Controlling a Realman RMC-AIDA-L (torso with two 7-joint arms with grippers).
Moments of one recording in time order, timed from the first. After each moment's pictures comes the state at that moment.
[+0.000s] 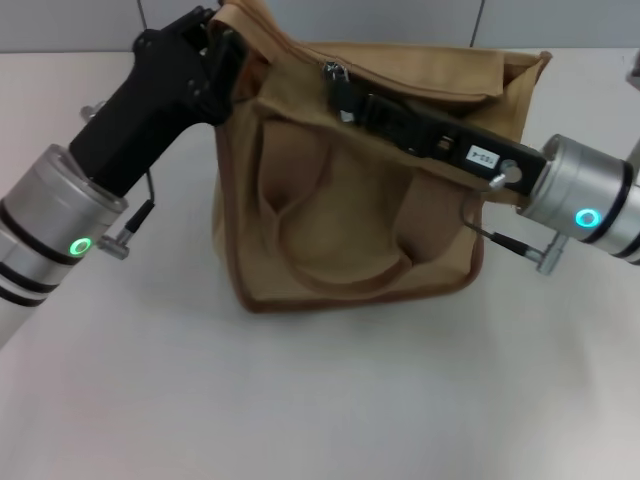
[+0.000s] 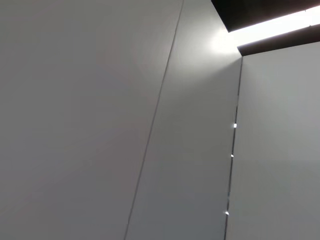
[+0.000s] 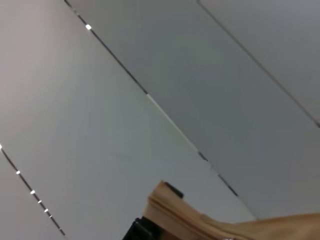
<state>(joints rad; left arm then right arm) -0.64 -2.08 0.26 -0.05 1.63 1.75 -0.72 0.73 2.09 -0.87 -0.10 -1.35 -1.55 1.40</state>
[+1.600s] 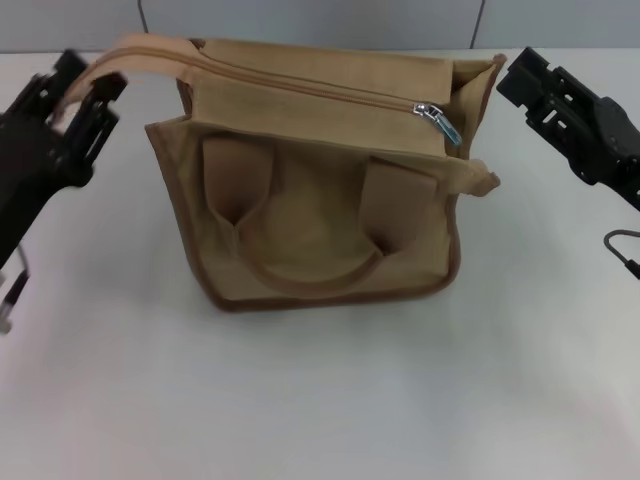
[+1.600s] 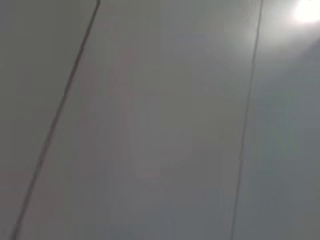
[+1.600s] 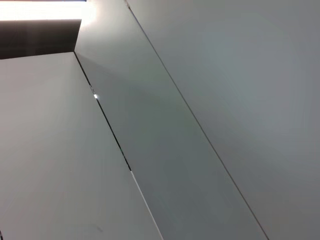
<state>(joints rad) -0.44 -2.07 0.17 0.06 1.63 1.73 -0.71 0.45 2.09 -0.69 -0.23 -1.34 -1.78 1.15</state>
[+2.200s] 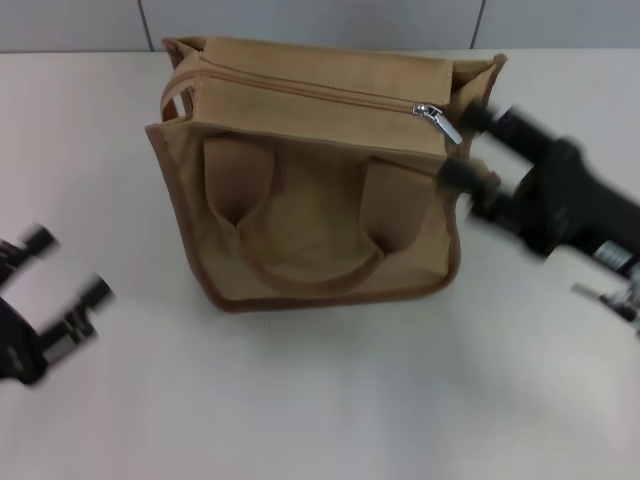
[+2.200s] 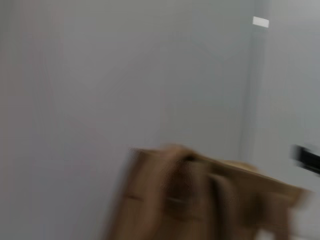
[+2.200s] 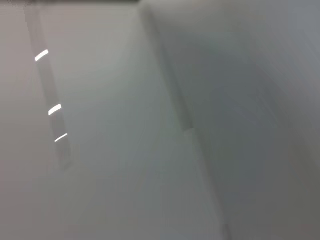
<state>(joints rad) -0.13 -2.05 0.40 0.35 1.75 1.85 -0.71 0.47 2.09 -0.82 -0.23 -1.43 -1.83 0.92</state>
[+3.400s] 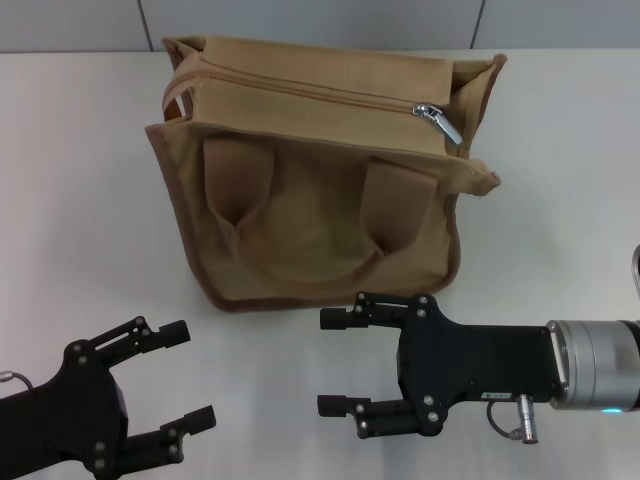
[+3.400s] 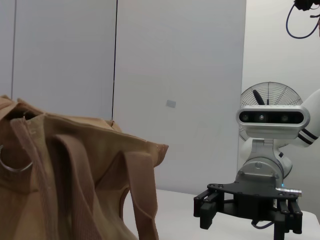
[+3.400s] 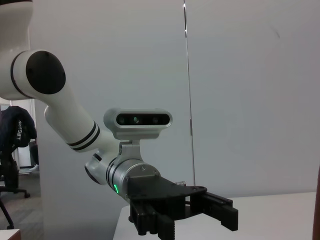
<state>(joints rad) -0.22 -2.05 0.54 0.41 2.00 1.93 -0.71 0.53 2.09 -1.27 -0.22 -1.45 -1.66 0.71</state>
